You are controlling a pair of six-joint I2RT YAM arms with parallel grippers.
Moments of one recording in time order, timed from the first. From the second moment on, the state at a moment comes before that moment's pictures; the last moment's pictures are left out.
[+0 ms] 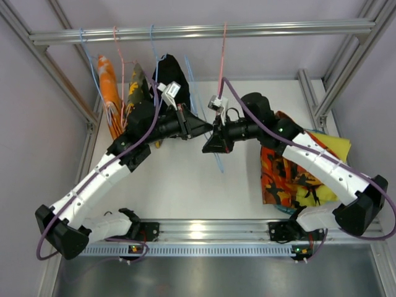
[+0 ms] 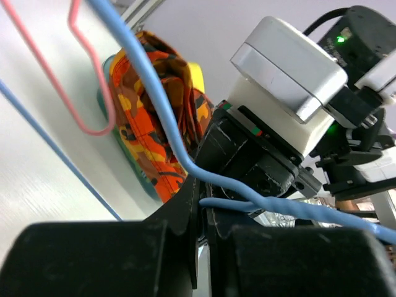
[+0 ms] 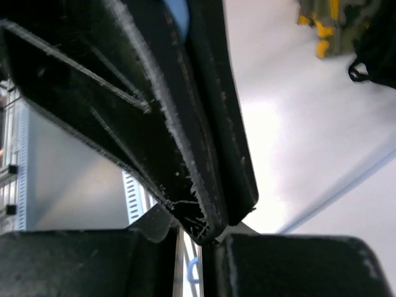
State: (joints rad) left arm -0.62 1.14 1.12 -0.08 0.49 -0.84; right arm 0.75 1.33 1.32 -0.50 -0.65 0.09
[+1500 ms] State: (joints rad) left arm -0.50 1.07 1.27 -0.09 0.38 -0.47; right arm 0.28 0.68 1.03 -0.66 -0.77 0.39
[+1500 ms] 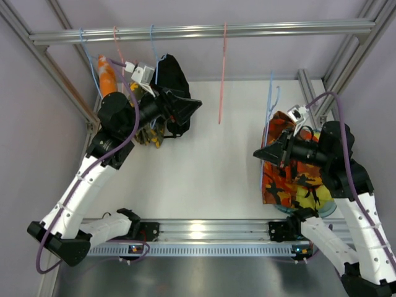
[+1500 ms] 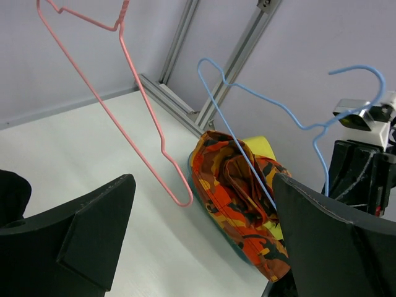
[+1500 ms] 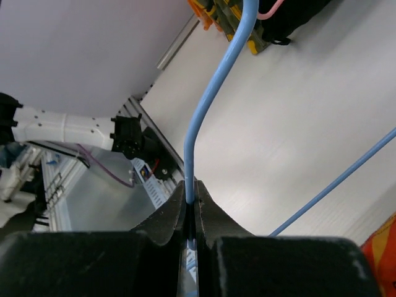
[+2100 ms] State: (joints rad) left arm -0.50 1.06 1.30 -0.09 0.41 -0.45; right arm 0.27 1.22 1.52 -0.65 -0.78 0.56
